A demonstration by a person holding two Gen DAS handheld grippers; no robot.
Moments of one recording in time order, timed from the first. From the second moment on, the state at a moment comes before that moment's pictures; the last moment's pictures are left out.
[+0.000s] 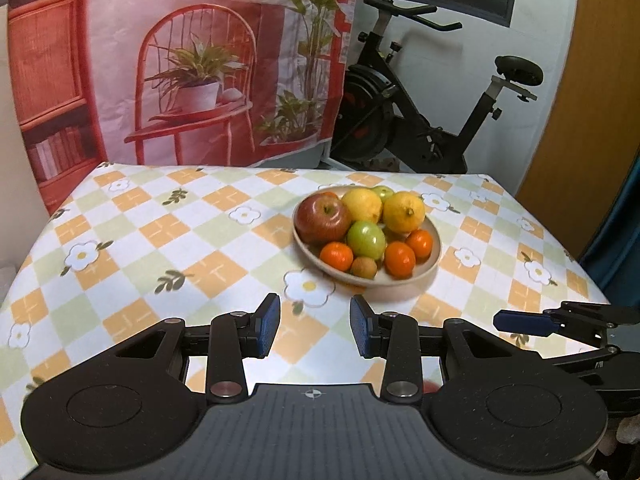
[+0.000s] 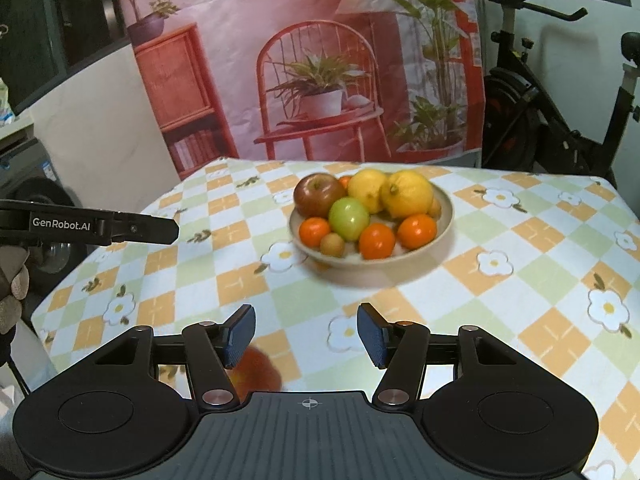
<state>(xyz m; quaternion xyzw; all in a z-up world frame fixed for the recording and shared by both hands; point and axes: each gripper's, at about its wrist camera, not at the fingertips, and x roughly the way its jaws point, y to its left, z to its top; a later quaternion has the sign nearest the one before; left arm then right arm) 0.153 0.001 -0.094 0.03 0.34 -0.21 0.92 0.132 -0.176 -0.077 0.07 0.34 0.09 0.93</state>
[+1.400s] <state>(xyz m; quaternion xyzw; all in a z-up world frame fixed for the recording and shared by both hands) 0.099 -0.002 -0.146 0.06 0.34 -0.27 0.90 0.104 -0.147 -0.126 0.01 0.38 0.13 0.91</state>
